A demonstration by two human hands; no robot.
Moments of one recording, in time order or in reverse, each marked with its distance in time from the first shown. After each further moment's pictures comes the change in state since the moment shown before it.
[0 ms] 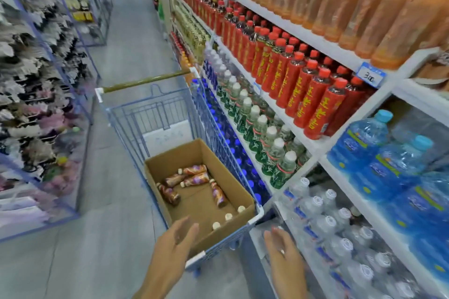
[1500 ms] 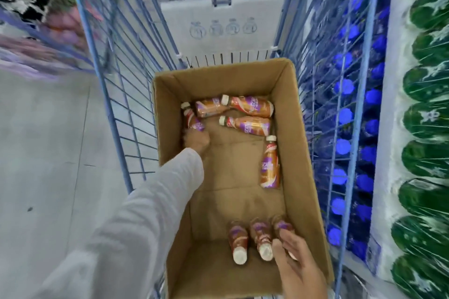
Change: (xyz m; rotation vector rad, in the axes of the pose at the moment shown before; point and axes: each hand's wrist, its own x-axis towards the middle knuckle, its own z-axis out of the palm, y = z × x) left_hand 0.511 -0.248 0.057 0.112 0.222 -0.894; right_hand 0.280 0.056 0.214 -0.541 -0.352 0.361
